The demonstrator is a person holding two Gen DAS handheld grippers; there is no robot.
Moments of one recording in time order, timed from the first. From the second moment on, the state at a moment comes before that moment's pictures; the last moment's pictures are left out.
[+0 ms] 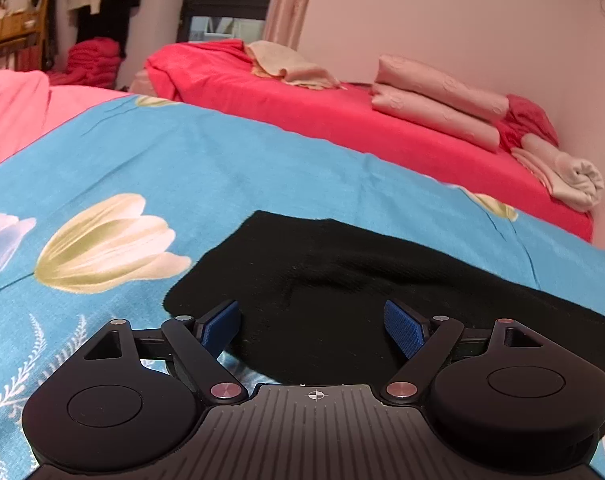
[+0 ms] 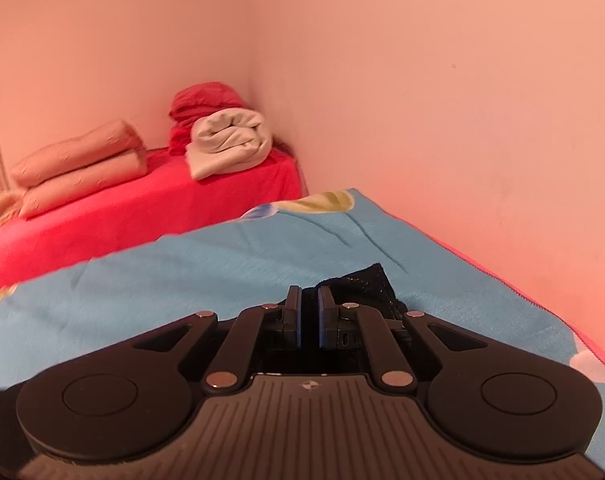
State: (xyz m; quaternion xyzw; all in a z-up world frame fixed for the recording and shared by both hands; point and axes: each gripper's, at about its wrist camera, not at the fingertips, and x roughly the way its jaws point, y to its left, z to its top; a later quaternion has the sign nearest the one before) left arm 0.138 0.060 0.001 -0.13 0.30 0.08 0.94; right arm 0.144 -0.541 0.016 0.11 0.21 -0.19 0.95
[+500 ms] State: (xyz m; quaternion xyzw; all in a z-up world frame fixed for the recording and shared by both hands) left arm 0.115 0.092 0.011 -0.17 0.28 0.17 0.93; right arm 0.130 -0.388 0.063 0.01 0.26 -0.02 0.97
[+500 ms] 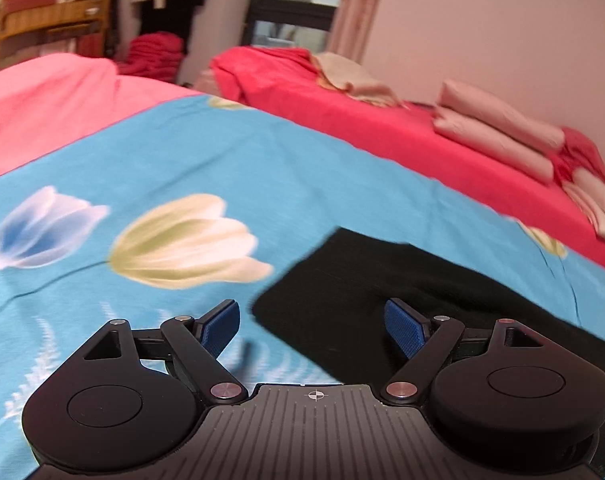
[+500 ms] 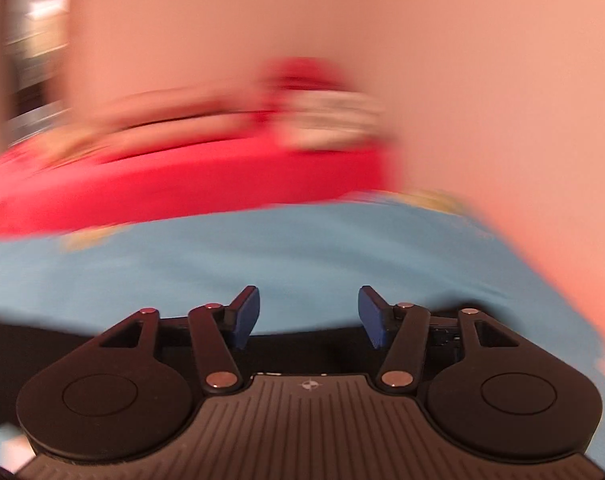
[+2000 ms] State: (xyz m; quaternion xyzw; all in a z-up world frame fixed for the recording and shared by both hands) left arm 0.199 0.041 0.036 -0.10 0.35 0.01 0.93; right arm 0.073 -0.212 0.021 0.12 0.38 0.36 0.84
